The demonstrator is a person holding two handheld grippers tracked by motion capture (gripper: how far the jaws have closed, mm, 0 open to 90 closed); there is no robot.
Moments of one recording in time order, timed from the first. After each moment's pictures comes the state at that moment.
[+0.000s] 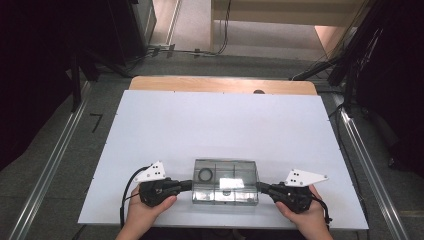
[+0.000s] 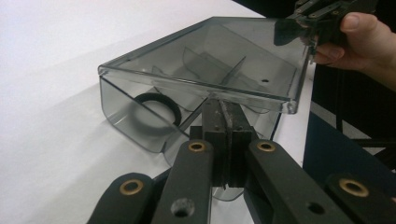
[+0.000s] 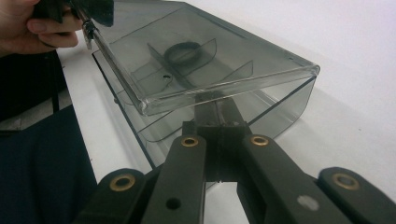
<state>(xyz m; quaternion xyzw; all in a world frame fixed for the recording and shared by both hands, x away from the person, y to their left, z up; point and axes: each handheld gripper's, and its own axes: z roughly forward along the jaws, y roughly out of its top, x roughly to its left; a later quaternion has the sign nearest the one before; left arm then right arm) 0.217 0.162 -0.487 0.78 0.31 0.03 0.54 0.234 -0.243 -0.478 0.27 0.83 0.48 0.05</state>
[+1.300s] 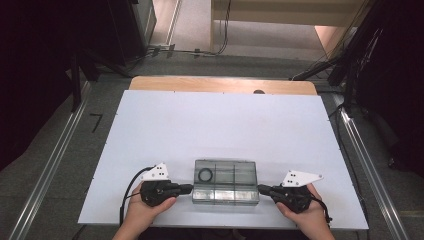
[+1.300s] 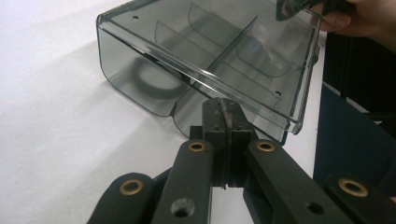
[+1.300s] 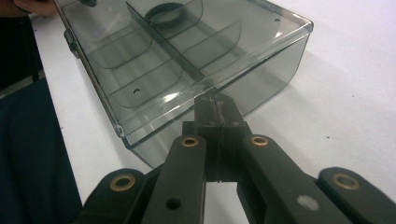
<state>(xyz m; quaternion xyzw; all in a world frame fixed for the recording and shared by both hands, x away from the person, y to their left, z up) 0.224 0.163 -0.502 0.81 0.31 0.00 0.49 0.240 -0.247 -0.493 0.27 0.85 0.44 0.06</state>
